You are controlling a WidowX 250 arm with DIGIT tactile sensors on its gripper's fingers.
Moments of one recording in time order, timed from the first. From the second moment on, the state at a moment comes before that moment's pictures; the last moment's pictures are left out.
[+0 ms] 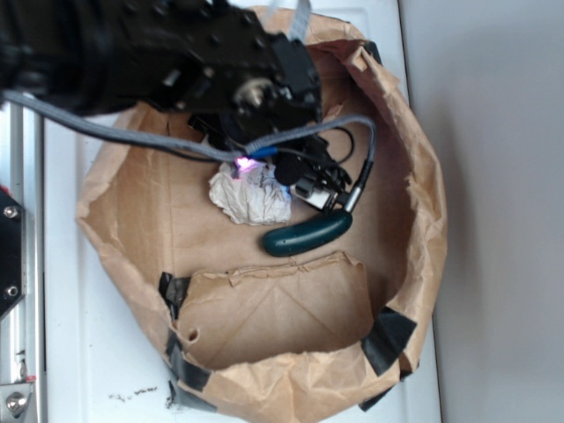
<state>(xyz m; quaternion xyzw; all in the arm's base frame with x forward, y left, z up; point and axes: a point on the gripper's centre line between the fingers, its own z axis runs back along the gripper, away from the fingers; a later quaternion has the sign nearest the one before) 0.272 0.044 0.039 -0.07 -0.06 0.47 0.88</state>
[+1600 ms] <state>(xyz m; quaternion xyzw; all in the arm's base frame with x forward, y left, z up) 0.241 0.044 0.121 -0.19 -0.14 0.43 0.87</state>
